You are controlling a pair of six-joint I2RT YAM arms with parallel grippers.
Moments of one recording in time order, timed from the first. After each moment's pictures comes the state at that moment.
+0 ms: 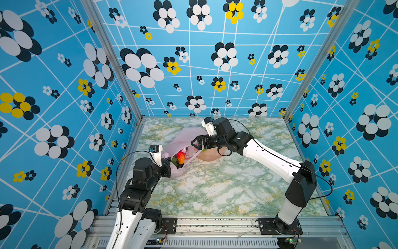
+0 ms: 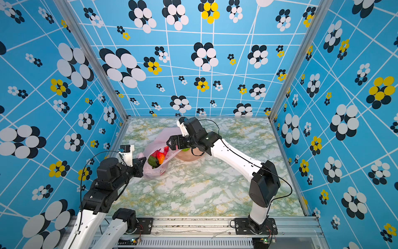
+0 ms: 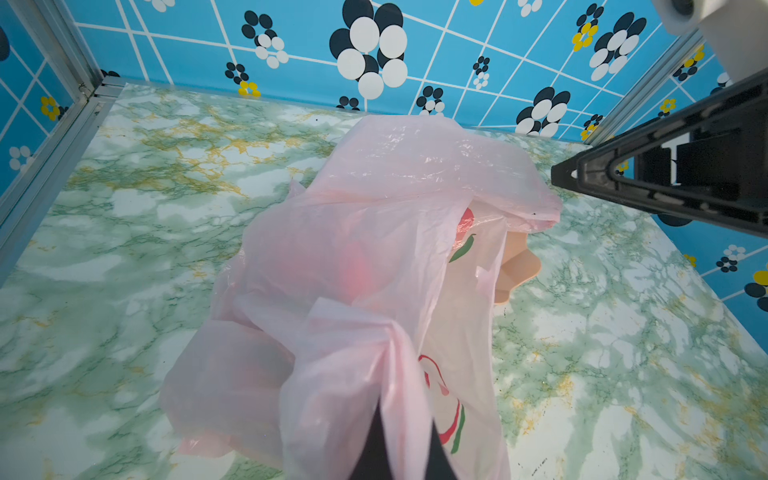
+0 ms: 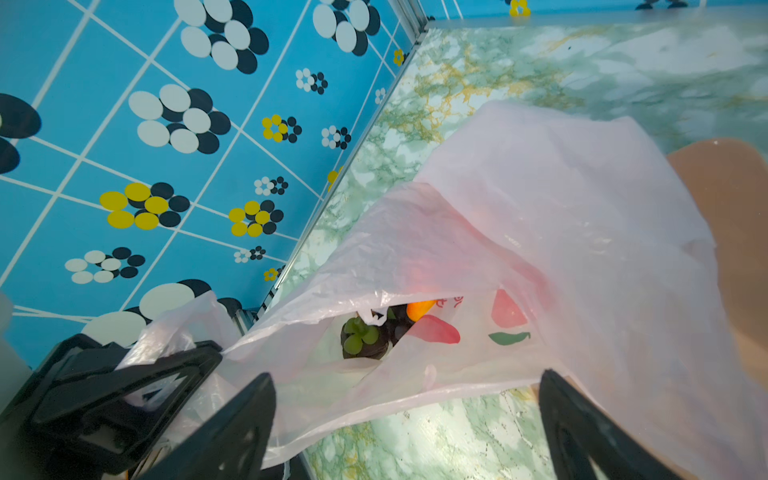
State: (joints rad) left arm -0.16 0.56 0.69 -0.55 0.19 -0.24; right arm 0.78 1.73 1.59 -0.44 -0.23 0.45
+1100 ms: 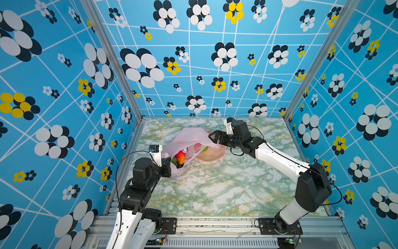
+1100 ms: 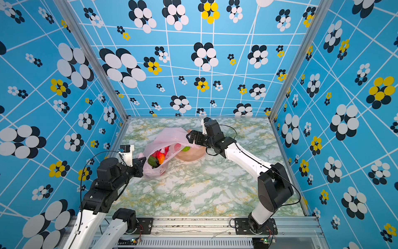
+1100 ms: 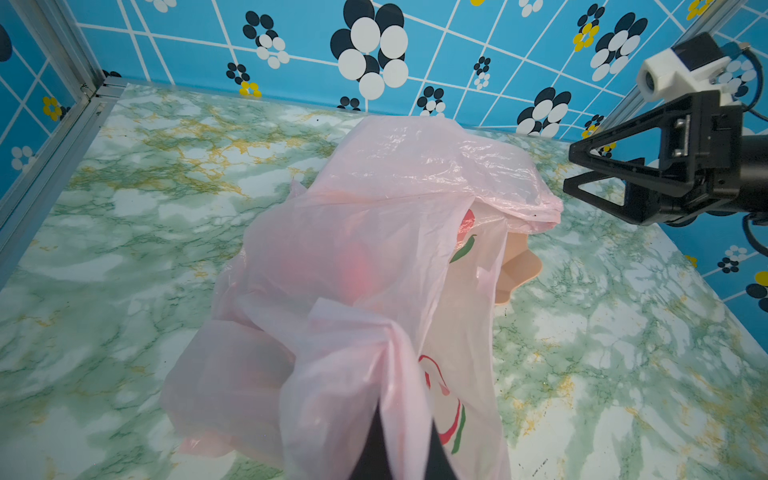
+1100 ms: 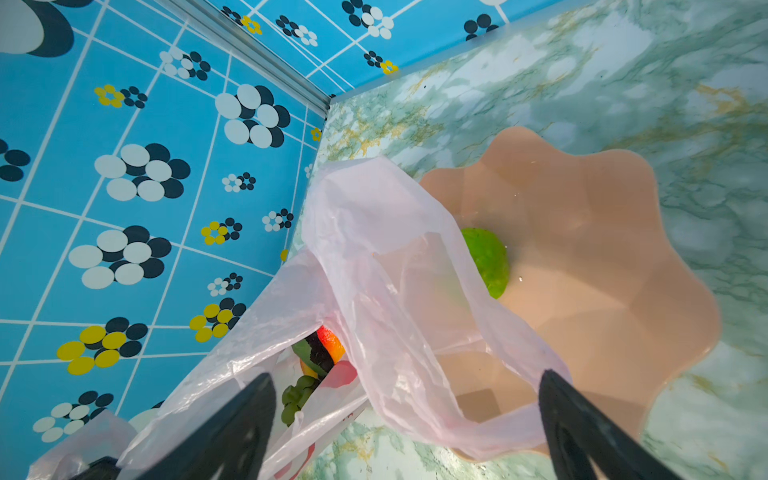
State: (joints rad) left arm -0.16 0.56 0.69 -0.55 0.19 -0.24; right arm 0.59 1.68 1.33 -0.23 -0.24 0.66
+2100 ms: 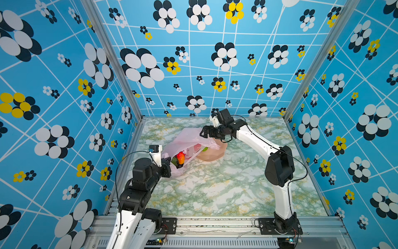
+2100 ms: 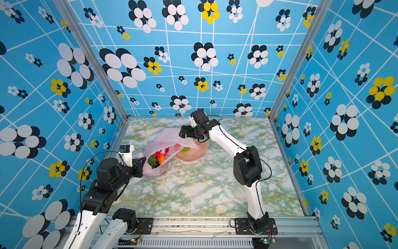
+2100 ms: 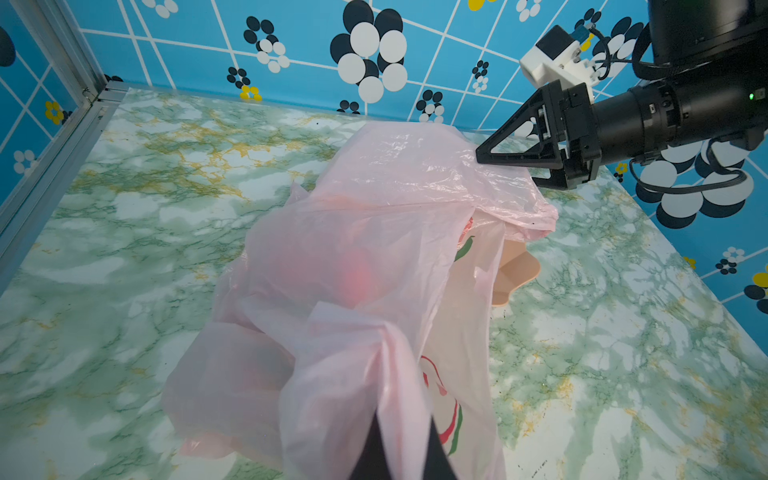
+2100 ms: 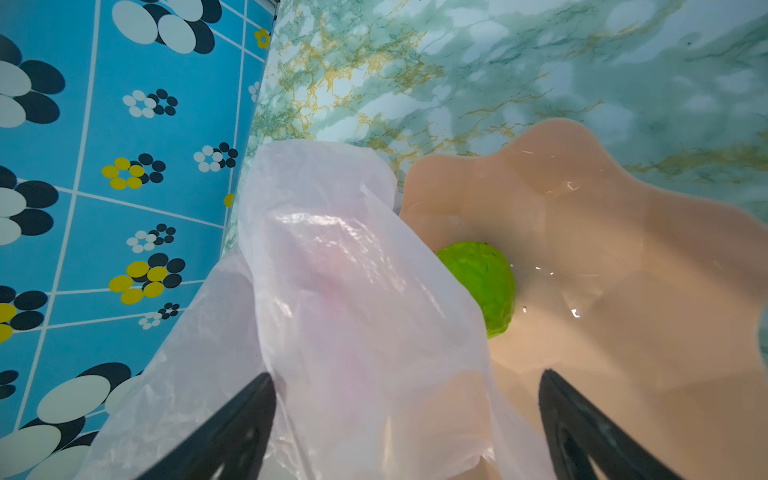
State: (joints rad) left arm -0.16 0.55 0.69 -0.55 0.19 -0.24; right arm 0.59 2.12 1.96 -0.70 -0.31 0.47
